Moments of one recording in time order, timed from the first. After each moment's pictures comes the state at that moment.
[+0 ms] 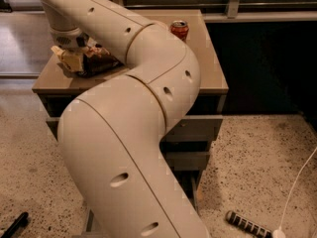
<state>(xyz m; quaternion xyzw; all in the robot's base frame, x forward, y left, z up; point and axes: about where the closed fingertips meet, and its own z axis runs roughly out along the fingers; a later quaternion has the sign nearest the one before) 0.707 0.226 0.844 -0.68 0.72 -0.02 0.09</state>
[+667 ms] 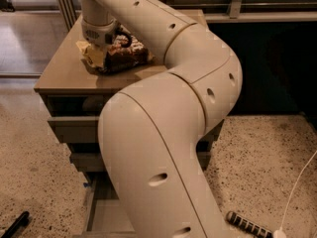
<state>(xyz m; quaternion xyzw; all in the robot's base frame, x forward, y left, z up) 0.717 0.167 0.851 -0.62 0.77 0.03 0.12</state>
